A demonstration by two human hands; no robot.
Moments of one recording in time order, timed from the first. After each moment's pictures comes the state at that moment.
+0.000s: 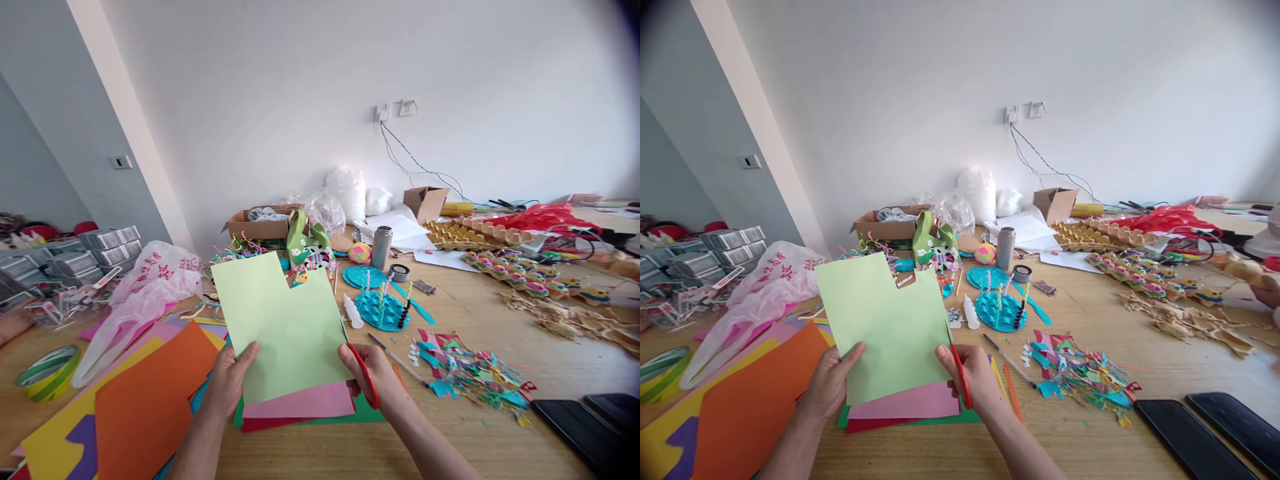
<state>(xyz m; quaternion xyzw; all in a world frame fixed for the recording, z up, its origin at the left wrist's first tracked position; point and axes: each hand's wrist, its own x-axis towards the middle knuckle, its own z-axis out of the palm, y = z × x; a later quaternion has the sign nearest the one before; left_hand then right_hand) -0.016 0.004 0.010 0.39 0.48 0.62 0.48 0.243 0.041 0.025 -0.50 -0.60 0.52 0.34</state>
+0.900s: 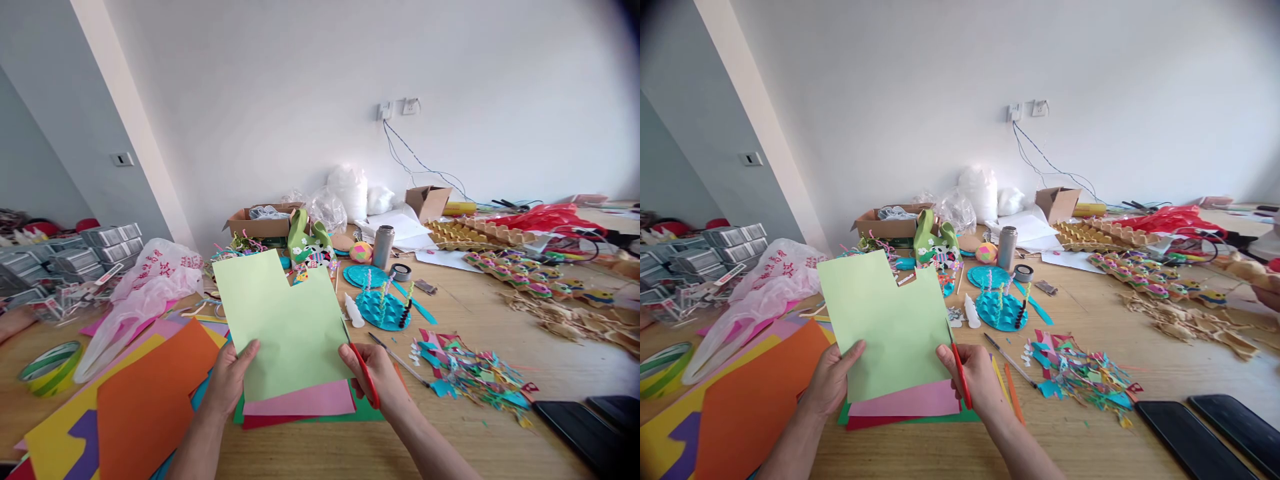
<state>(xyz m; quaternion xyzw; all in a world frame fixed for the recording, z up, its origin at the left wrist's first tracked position) -0.015 0.004 0.012 0.39 0.47 0.63 0.48 0.244 0.040 0.023 -0.52 -0.60 0.51 0.33</state>
